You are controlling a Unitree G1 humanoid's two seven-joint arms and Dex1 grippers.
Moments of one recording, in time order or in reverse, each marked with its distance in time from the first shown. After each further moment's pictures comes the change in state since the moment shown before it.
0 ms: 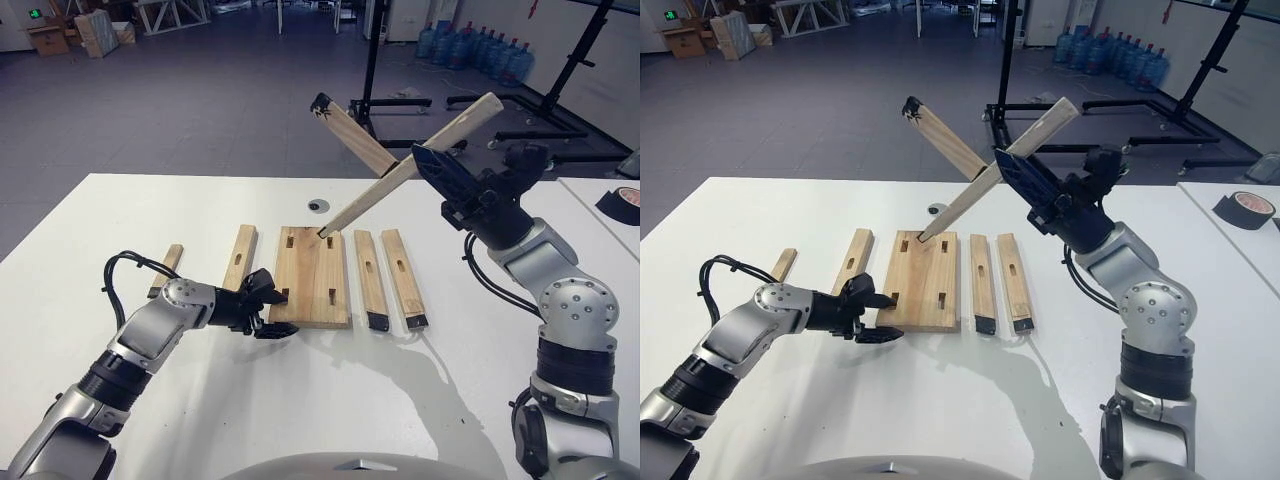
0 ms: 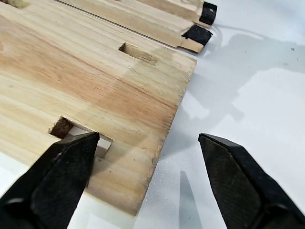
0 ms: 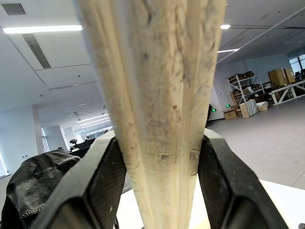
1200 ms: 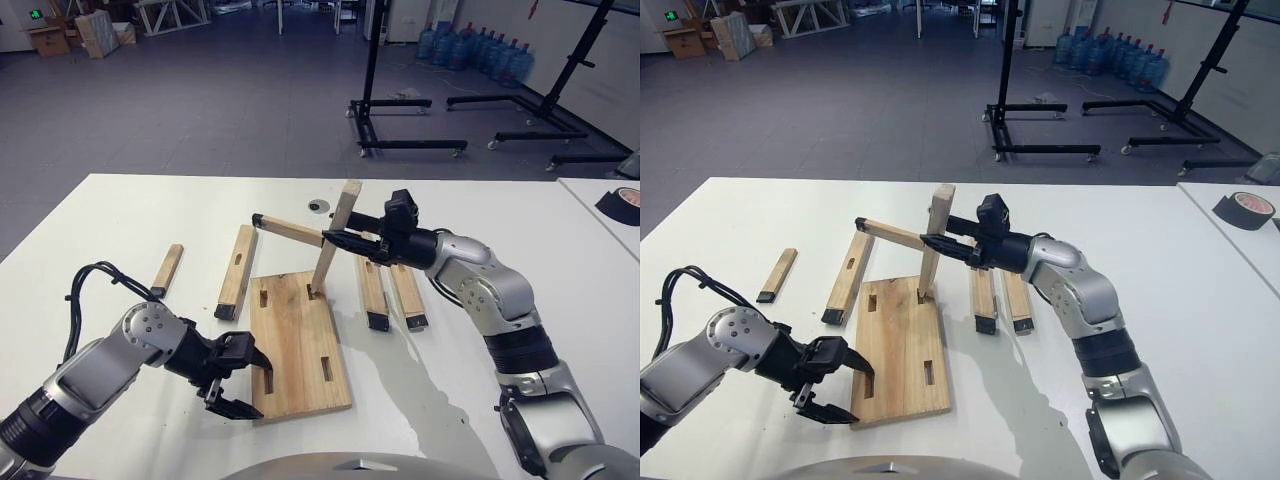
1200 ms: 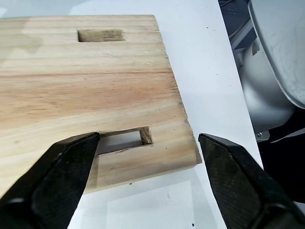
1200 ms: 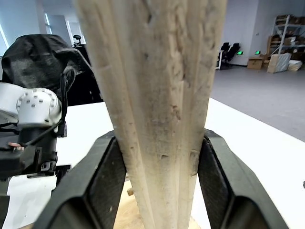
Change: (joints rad) left arm 0.243 0.288 0.031 -0.318 -0.006 -0.147 -0.296; right arm -0.076 0.014 0.428 0.244 -0.606 -0.238 0.360
